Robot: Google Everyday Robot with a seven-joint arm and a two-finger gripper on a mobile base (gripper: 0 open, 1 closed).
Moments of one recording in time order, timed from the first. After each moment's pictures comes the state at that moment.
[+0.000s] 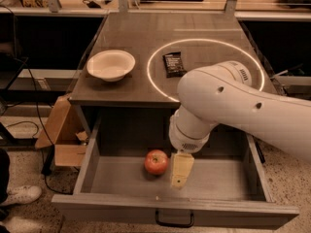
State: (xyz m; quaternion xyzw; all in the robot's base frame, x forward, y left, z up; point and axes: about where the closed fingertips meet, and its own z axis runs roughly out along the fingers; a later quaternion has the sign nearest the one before) arm 0.442 -0.051 0.731 -0.69 0.72 0.04 0.12
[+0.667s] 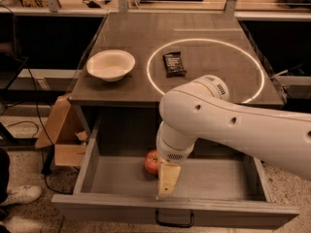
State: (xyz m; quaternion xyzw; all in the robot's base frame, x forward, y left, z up) arm 0.437 -0.023 0.703 -0.69 0.71 0.03 0.12
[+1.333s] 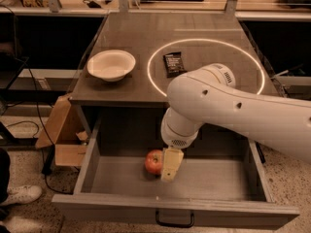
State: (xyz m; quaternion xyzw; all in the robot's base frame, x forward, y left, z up) arm 0.471 -0.034 0.714 -0.68 0.72 0.03 0.14
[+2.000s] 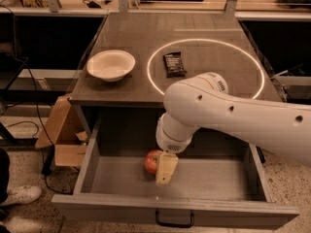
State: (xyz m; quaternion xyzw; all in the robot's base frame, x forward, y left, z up) arm 0.467 -0.018 0.695 -0.69 0.71 0.05 0.14
